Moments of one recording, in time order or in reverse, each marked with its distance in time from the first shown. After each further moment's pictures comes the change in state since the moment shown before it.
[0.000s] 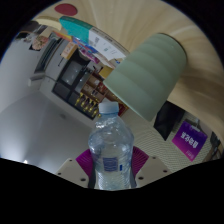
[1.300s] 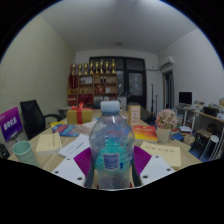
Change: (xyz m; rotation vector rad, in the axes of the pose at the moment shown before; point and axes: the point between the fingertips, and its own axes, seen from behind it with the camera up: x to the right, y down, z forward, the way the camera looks) arm -0.178 -0.324 -0.064 0.220 0.677 -2.396
